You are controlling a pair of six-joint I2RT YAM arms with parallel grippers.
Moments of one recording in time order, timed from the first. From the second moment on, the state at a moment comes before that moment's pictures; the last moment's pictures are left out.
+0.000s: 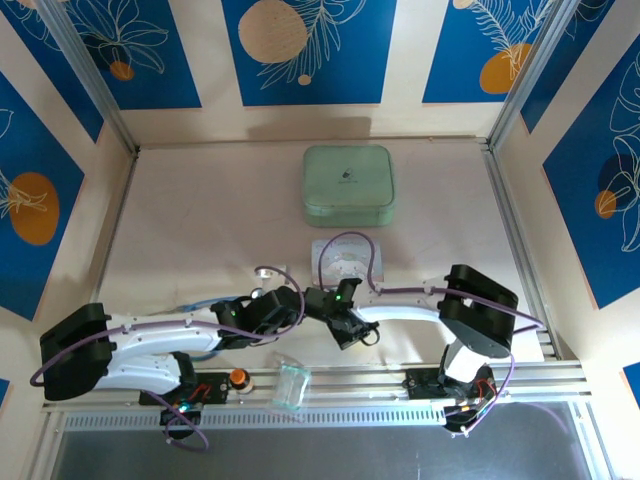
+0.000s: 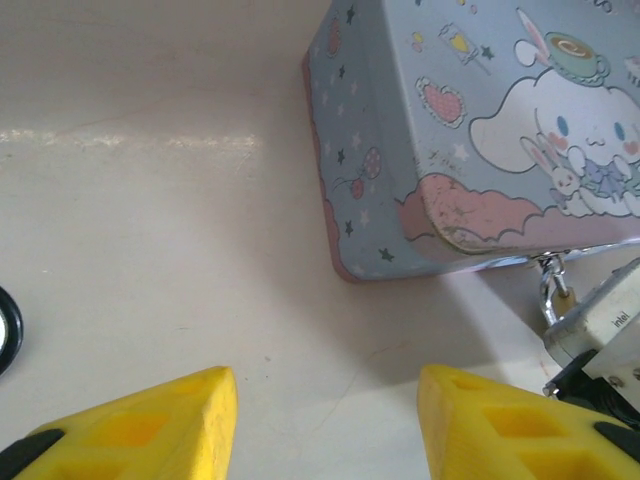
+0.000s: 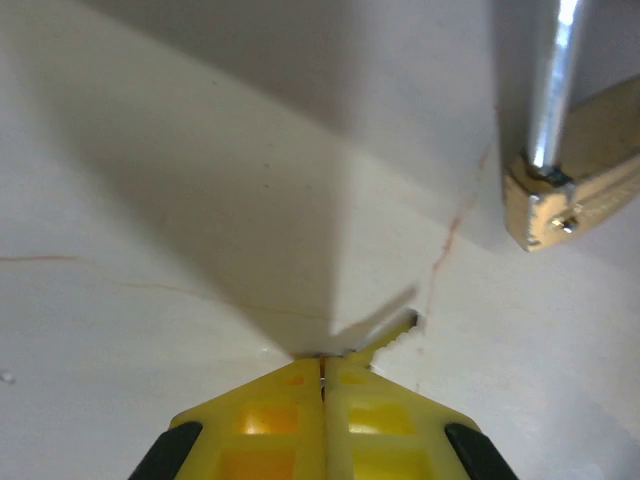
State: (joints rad) left arm -1.16 1.21 0.54 -0.14 -0.42 -1.00; right arm 1.16 1.64 0.92 -0.93 0.18 0.71
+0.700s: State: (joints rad) left arm -1.16 1.25 0.45 0.35 -0.25 -0.95; right arm 0.72 1.01 0.59 -0.54 -0.48 0.73
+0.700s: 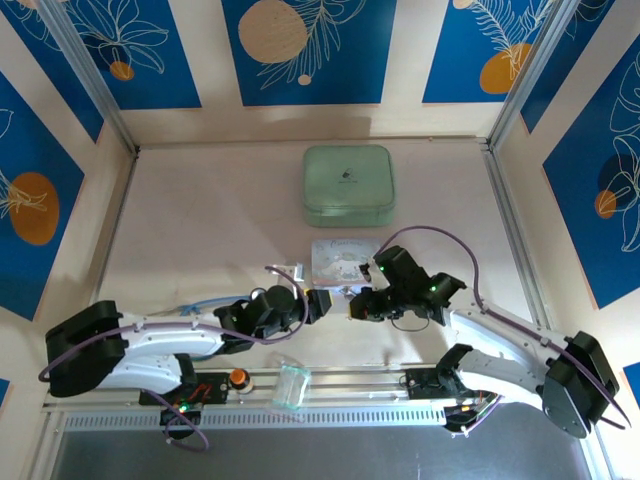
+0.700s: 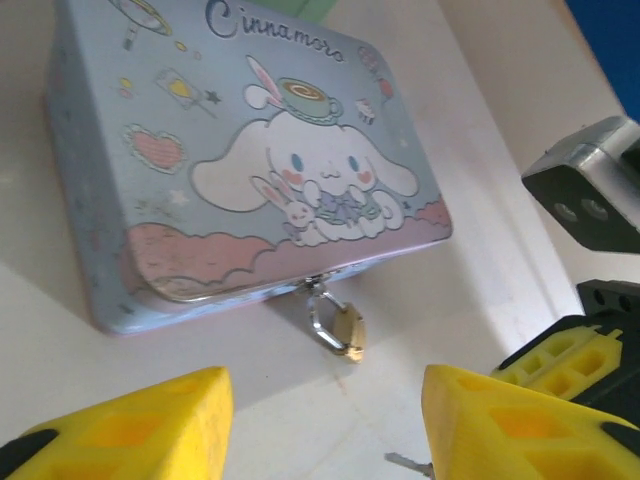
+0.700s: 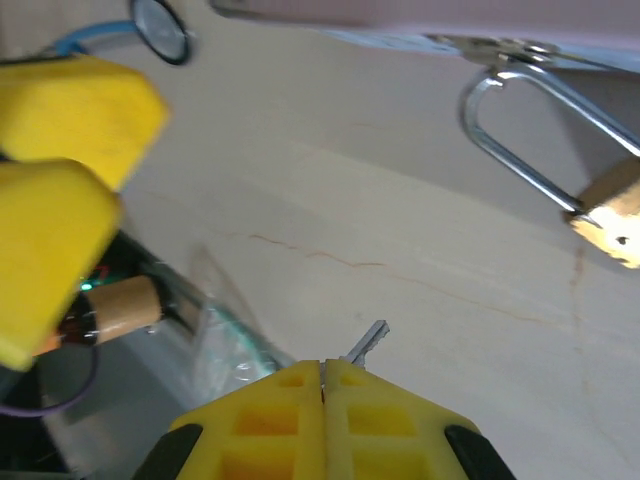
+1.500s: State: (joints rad) left arm -1.22 1.29 0.35 1.00 -0.30 -1.01; right arm 0.61 0.91 0.65 -0.19 -0.67 1.14
